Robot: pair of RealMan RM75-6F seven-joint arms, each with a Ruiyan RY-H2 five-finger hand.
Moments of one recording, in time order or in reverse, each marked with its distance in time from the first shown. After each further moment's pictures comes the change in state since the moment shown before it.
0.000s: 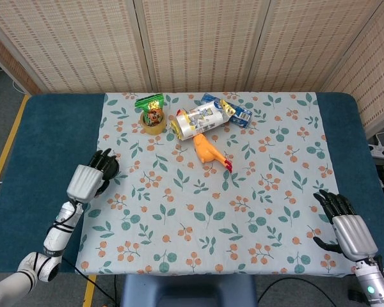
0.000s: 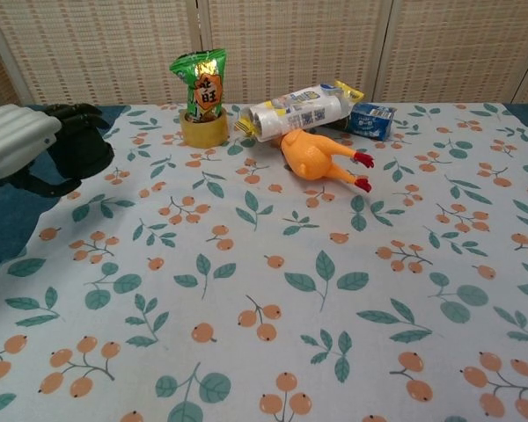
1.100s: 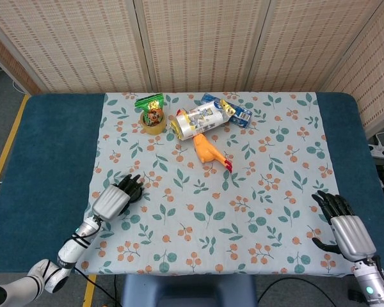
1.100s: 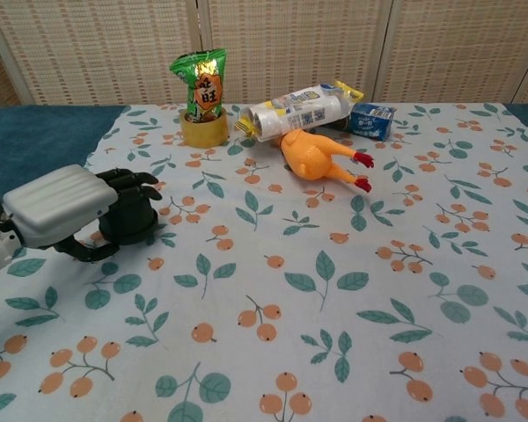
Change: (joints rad) left arm -0.017 -0.014 0.148 -0.127 0.017 -0.075 0.090; right arm 0.001 -0.002 -0.004 -0.001 -0.003 -0.002 -0.002
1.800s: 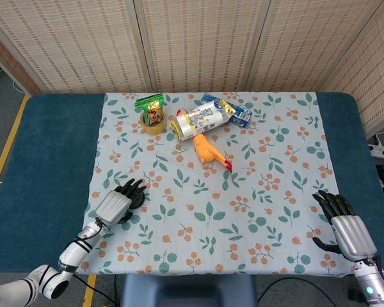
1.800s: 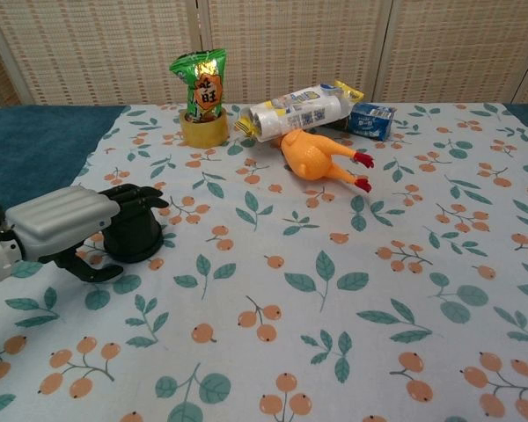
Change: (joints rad) left arm -0.007 0.122 -0.009 -0.299 -0.120 -0.178 -0.004; right arm -0.003 -0.002 0.001 -0.003 0.003 0.003 -0.008
